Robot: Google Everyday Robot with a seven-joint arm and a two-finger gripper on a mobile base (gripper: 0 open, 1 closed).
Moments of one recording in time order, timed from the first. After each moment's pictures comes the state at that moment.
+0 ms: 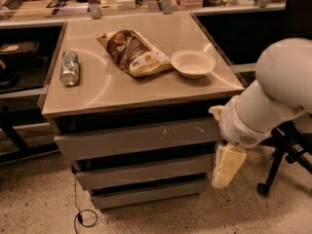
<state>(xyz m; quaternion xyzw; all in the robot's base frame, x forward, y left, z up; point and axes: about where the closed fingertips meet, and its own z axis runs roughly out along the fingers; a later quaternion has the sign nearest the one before) 0.429 -0.147 0.800 -0.65 0.74 0.04 0.16</state>
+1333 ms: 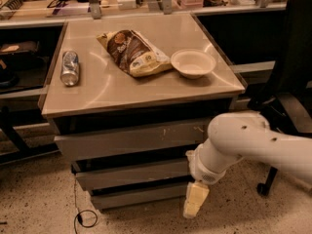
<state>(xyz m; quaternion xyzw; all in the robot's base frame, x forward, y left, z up) 0.418 -0.100 0.627 -0.64 0.75 0.12 0.11</state>
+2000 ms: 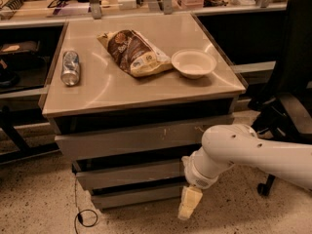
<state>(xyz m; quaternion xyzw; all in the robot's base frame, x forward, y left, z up) 0.426 -0.089 0.578 -0.63 0.75 0.13 0.12</state>
